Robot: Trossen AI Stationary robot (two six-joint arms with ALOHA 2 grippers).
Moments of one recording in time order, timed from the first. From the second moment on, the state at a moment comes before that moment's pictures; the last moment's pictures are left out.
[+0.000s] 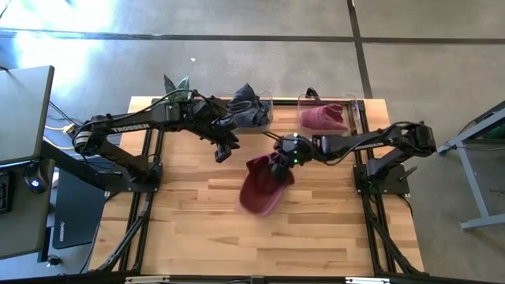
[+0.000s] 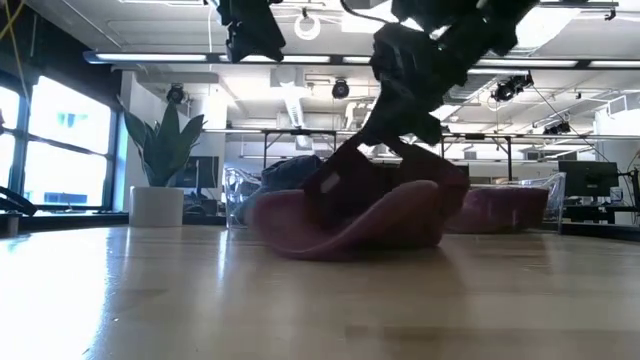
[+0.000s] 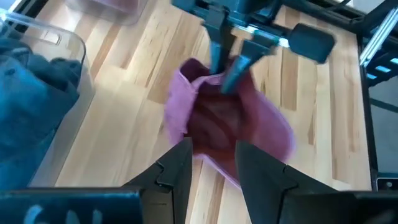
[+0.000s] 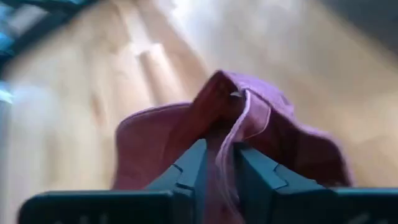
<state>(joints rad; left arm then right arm) 0.21 1.37 1.37 -0.77 0.16 -0.16 -0.08 1.49 0.90 -0.12 -0.03 0.51</state>
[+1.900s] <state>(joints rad) -0.20 1.18 0.68 -0.43 0.30 -0.70 -0.04 1.32 0.89 -0.54 -0.01 1.04</state>
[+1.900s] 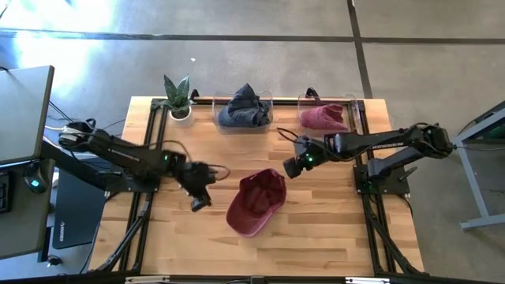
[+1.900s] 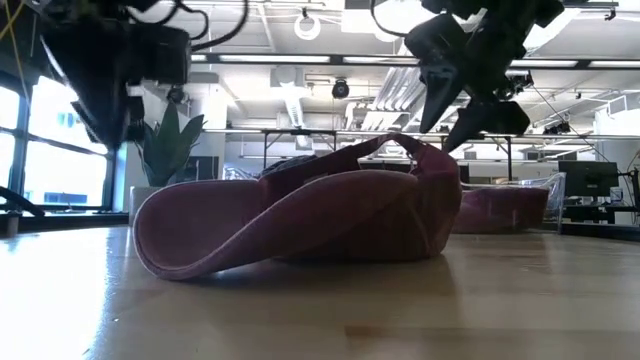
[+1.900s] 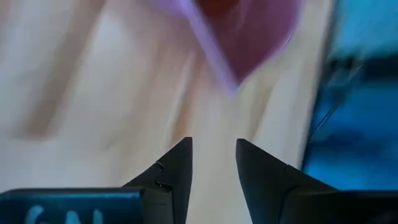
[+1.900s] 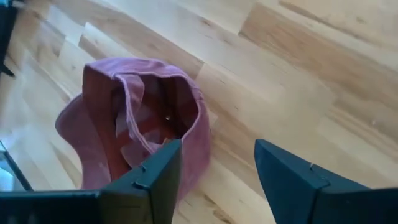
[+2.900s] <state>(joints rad) -0.28 1.69 0.83 0.08 0.09 -0.92 0.49 1.06 0.89 -0.74 0.33 1.14</state>
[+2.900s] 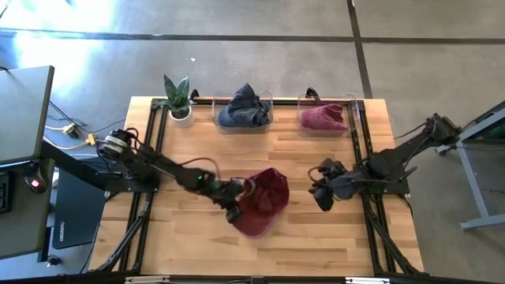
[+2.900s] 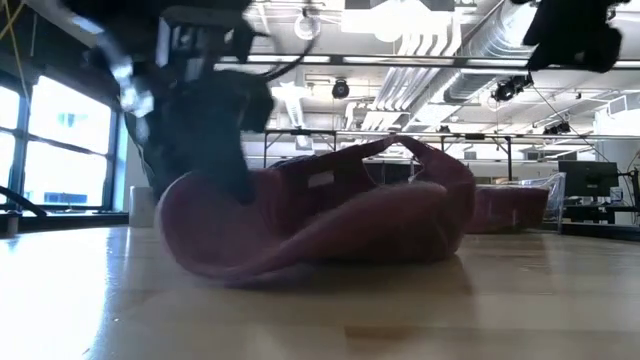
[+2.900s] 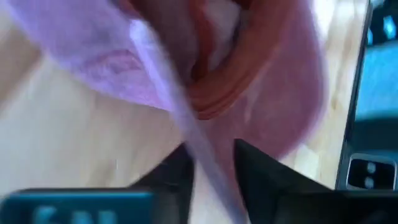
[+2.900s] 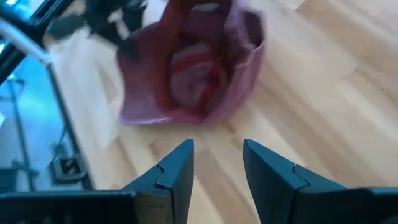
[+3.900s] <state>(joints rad) 0.13 1.72 1.53 -0.88 0.43 0.10 0.41 1.29 0.91 -0.32 0.42 1.45</state>
